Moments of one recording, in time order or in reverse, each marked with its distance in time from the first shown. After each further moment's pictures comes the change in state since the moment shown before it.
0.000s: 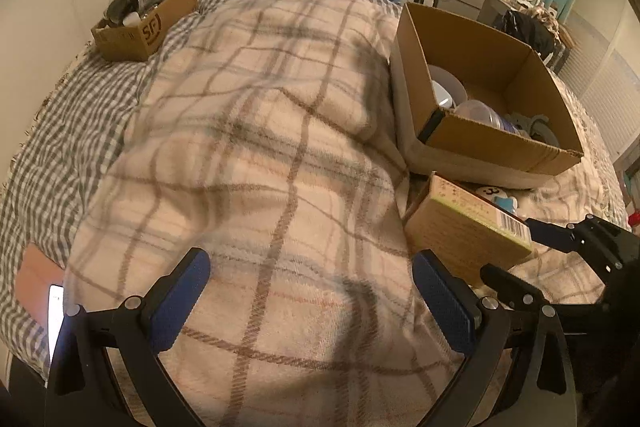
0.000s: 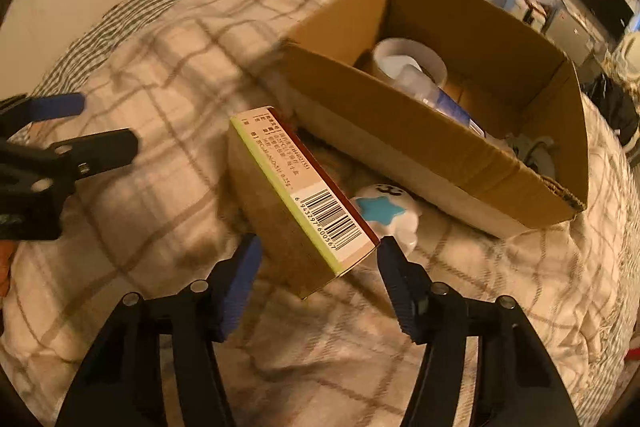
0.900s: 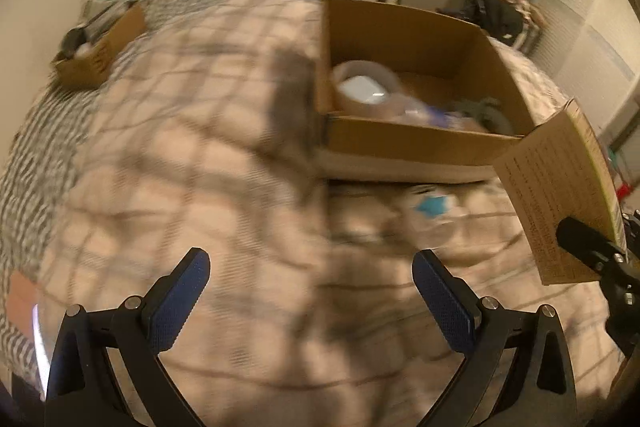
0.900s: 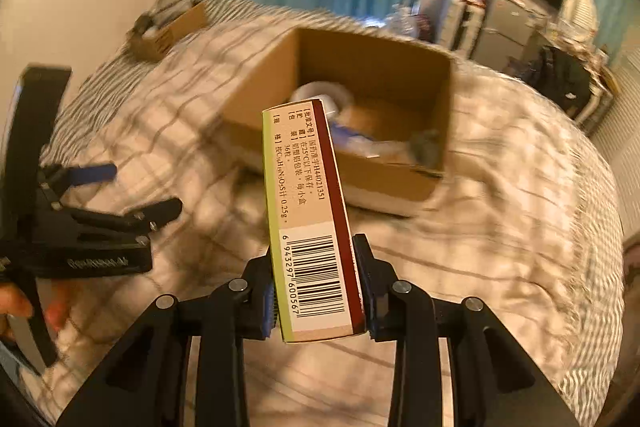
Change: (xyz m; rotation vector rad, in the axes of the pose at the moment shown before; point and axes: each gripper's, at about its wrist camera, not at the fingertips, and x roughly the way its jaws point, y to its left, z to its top) left arm -0.002 -0.077 0.012 0.095 0.001 -0.071; right arm -0.099 -0.064 -0.028 0.262 -0.138 -0.069
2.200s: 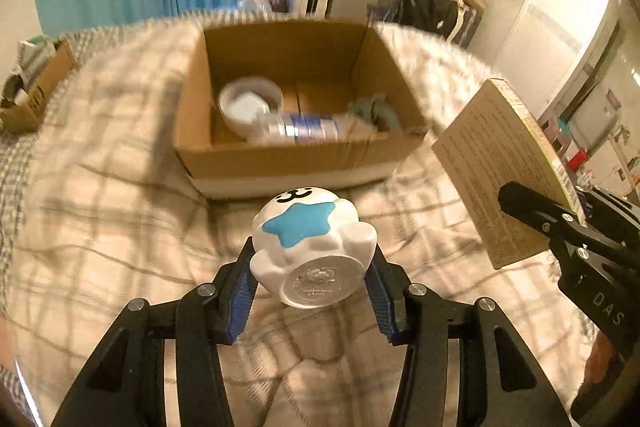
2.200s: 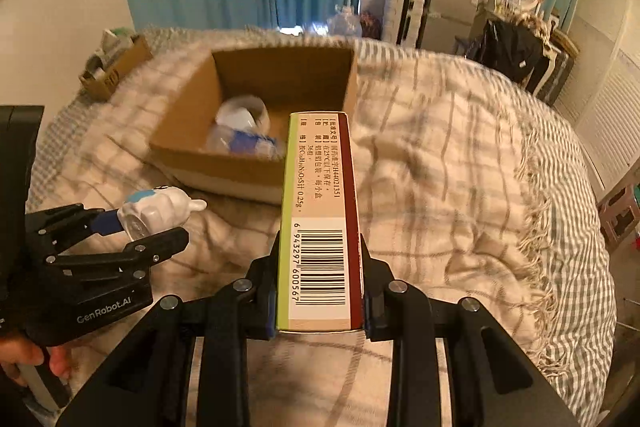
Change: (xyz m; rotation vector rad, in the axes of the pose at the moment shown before) left arm -0.039 -0.049 0.001 0.115 -0.050 -0.172; right arm -0.034 -0.046 -0.005 0.111 -0.055 -0.089
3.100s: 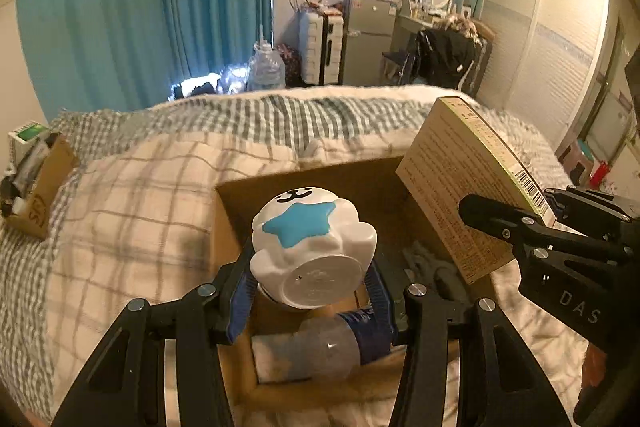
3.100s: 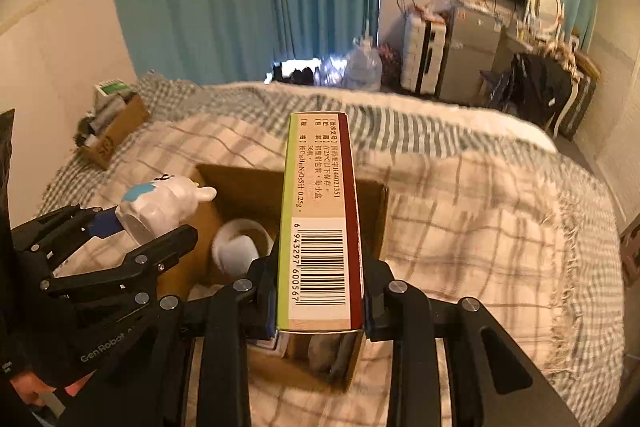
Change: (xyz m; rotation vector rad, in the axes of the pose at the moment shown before) left arm 0.075 0.022 0.148 0.068 -0.139 0.088; right arm 0.112 -0.010 0.151 0.014 -0.039 0.079
